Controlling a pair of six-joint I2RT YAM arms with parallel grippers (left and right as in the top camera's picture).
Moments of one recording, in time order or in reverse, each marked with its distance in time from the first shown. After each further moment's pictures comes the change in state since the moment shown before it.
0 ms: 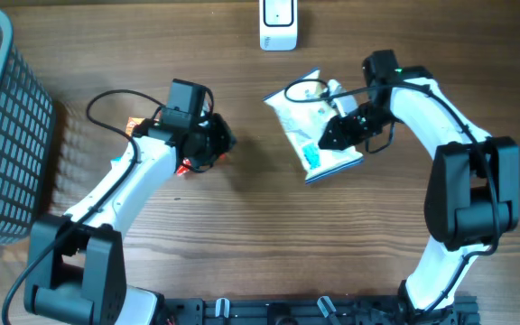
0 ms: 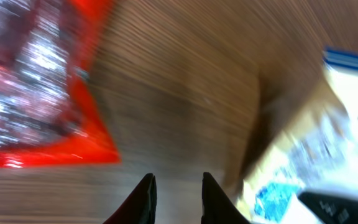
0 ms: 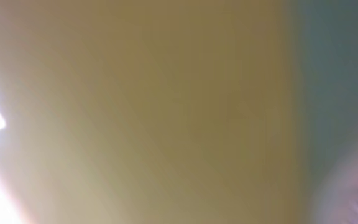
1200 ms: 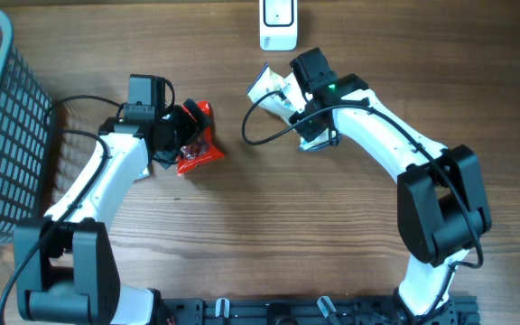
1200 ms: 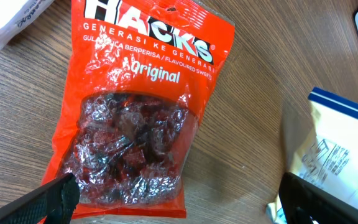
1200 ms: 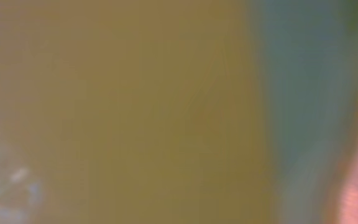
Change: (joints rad) left arm 0.172 0.000 0.000 -0.003 -0.069 0.010; right arm 0.291 -0.021 0.044 0.255 0.749 0.125
